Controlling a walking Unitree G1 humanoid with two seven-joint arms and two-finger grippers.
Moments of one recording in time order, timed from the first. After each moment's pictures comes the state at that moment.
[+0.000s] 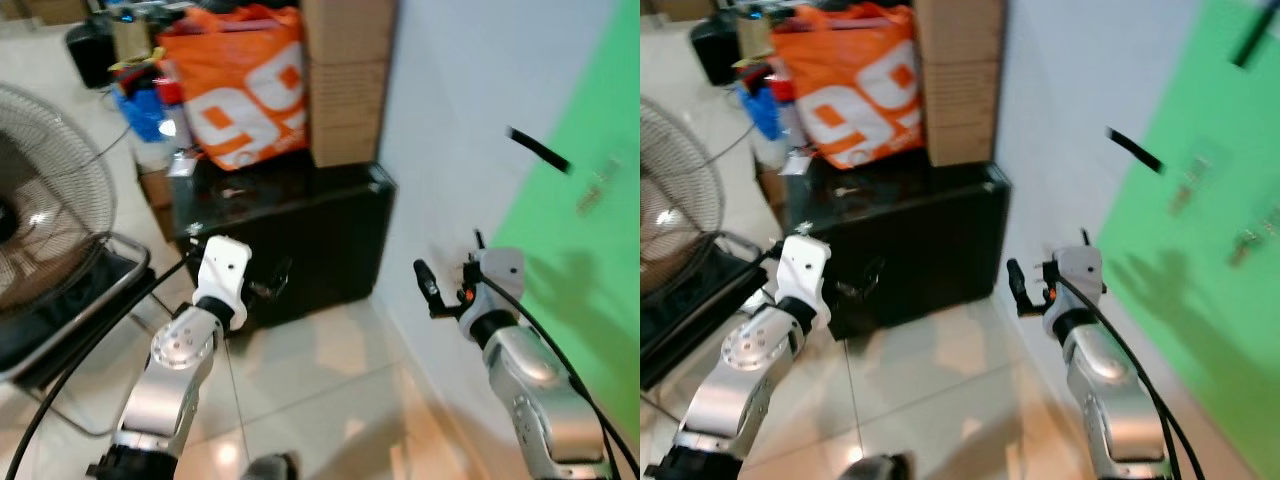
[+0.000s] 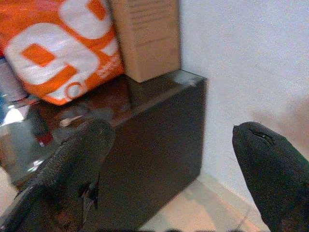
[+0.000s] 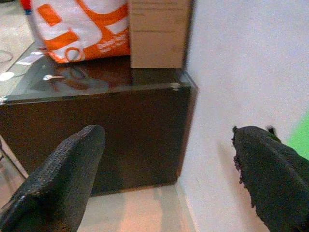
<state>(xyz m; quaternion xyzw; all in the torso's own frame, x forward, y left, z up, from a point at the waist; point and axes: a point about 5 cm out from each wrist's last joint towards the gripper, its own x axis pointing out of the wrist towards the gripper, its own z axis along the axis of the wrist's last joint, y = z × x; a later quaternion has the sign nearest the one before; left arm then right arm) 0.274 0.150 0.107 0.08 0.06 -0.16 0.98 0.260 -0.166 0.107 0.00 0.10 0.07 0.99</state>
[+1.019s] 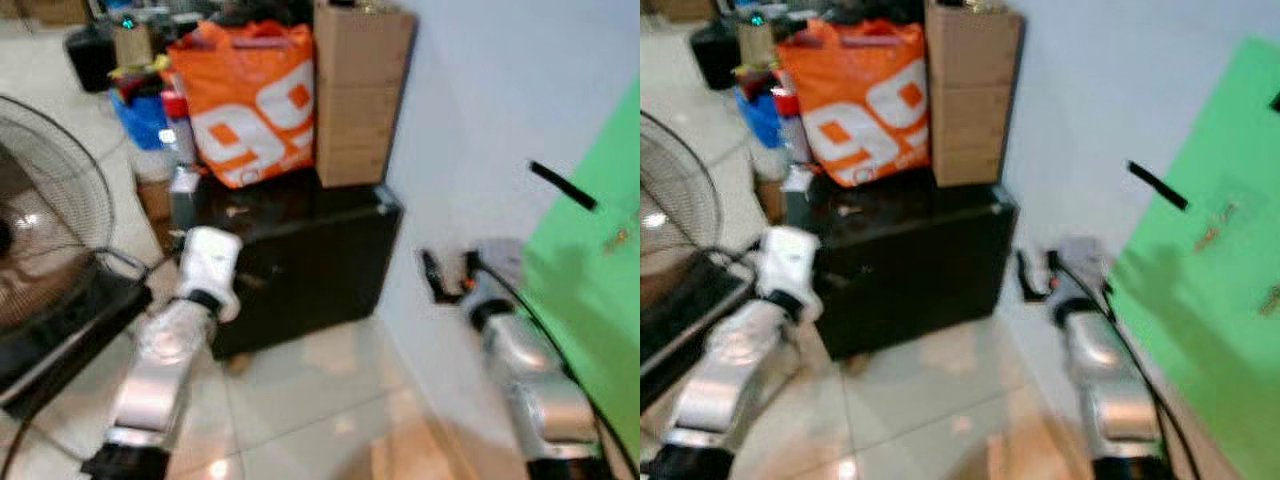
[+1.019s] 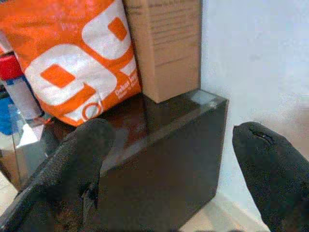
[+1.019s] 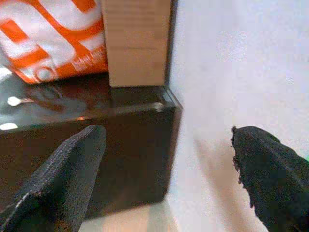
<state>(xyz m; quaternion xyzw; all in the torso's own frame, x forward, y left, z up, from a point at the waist) 0.278 0.153 0.119 0.08 0.04 -0.15 0.98 0.271 -0.176 0.104 0.00 0.10 0.02 0.99</state>
